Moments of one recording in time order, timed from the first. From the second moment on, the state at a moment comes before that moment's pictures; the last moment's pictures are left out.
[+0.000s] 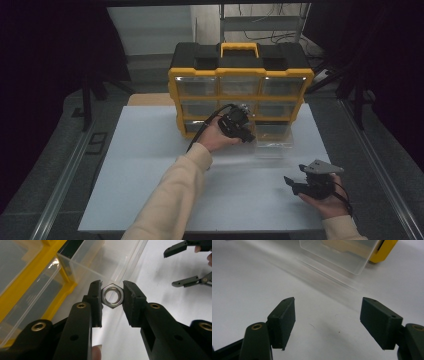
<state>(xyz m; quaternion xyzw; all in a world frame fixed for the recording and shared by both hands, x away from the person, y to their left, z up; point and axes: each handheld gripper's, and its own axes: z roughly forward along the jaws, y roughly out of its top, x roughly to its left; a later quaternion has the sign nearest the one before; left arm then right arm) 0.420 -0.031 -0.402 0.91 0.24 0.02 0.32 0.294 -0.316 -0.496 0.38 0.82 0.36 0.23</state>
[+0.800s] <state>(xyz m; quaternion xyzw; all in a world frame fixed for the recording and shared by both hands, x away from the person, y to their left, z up) 0.438 -0.073 -0.409 0.91 0.24 0.01 0.32 0.294 -0.316 -0.495 0.38 0.82 0.36 0.23</state>
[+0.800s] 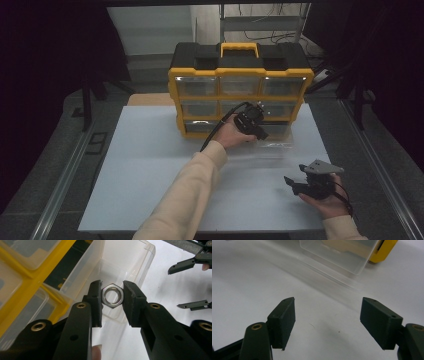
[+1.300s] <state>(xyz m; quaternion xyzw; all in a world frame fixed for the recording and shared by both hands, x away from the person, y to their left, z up) 0.433 -0.061 -0.400 0.90 0.26 0.03 0.35 0.294 -0.317 -0.495 0.38 0.82 0.36 0.23</state>
